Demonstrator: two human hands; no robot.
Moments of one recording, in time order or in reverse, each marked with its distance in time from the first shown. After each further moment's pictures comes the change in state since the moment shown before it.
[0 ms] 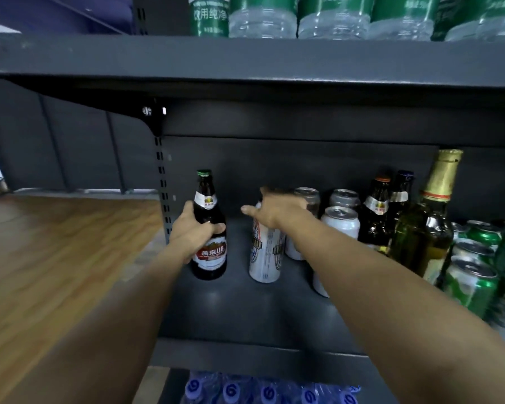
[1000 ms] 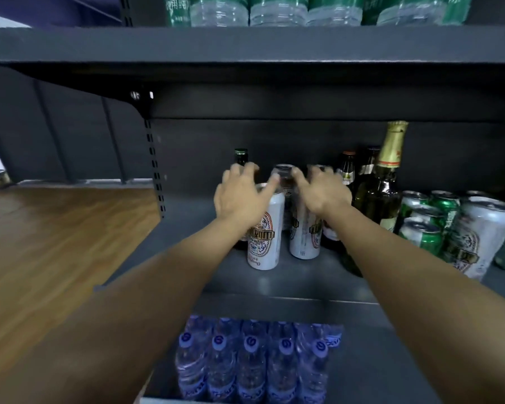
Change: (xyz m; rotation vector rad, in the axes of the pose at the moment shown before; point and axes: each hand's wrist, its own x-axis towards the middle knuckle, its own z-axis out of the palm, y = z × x) left_hand -0.097 0.081 0.071 0.505 0.150 0.531; right_hand -0.071 0.102 0.004 0.262 0.337 0.206
